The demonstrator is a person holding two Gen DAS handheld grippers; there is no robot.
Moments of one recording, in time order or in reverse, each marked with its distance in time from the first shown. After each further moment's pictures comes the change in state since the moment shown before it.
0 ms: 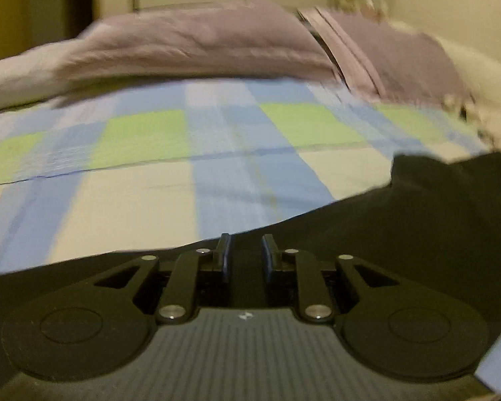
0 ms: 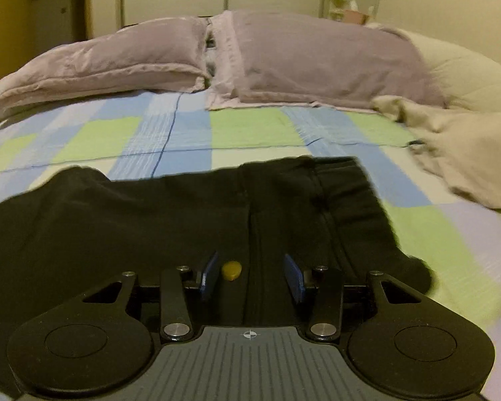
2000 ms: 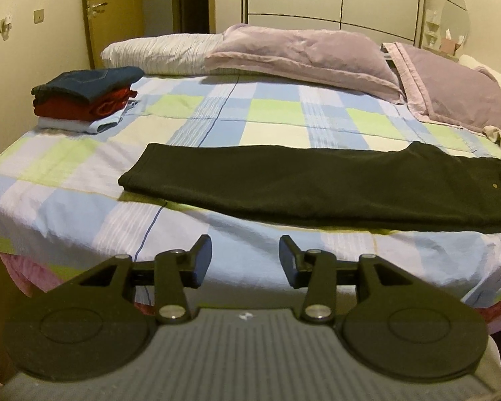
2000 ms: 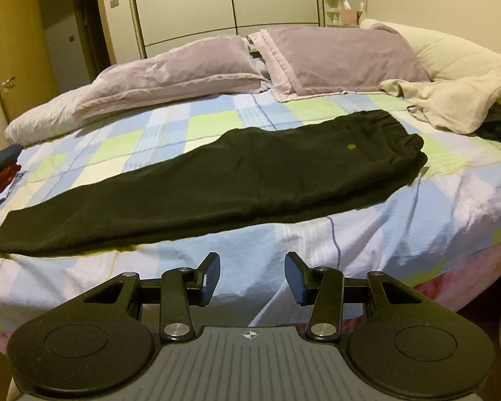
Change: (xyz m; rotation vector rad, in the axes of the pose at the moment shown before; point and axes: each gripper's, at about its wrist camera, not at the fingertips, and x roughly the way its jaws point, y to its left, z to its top) left arm -0.272 0.006 -0.107 -0.196 0.020 0.281; right arm -0.241 0.165 -0.088 0.143 0.025 0.097
